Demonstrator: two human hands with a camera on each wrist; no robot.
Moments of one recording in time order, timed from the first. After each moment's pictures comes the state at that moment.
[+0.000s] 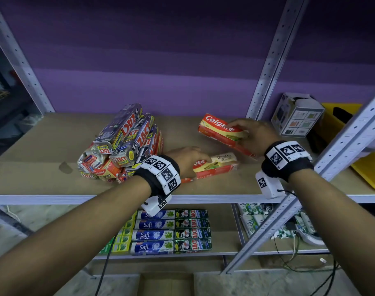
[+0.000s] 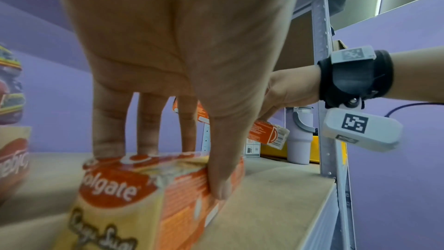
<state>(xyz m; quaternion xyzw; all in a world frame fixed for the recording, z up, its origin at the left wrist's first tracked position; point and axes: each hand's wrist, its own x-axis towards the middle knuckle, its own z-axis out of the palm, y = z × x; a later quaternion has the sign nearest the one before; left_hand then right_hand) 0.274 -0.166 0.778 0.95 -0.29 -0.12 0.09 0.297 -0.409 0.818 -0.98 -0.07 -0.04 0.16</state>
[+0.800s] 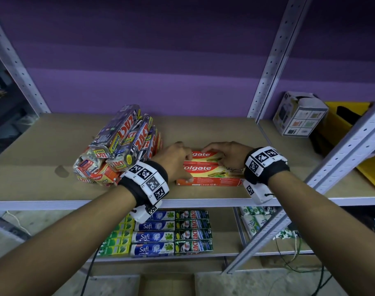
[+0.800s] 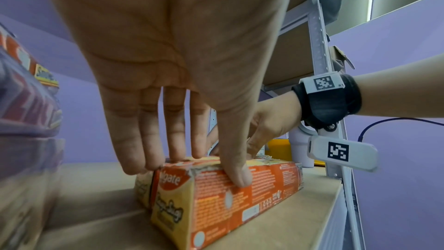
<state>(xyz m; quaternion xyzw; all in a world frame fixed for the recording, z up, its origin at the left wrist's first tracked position) 0.276 -0.145 0.775 0.97 -0.18 -0.09 0.16 0.316 -0.366 0.776 -0.95 -0.18 0.19 0.14</state>
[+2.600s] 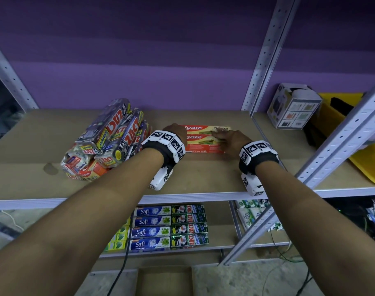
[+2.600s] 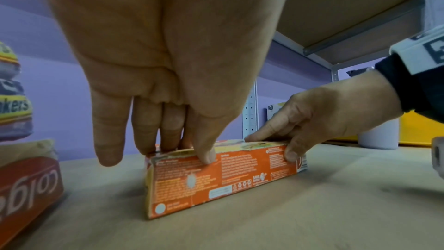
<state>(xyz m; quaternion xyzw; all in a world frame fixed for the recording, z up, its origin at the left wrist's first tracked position) 0.376 -0.182 0.753 0.99 -0.10 -0.07 -0.03 0.348 -0.395 0.751 -0.98 -0.08 0.09 0.13</state>
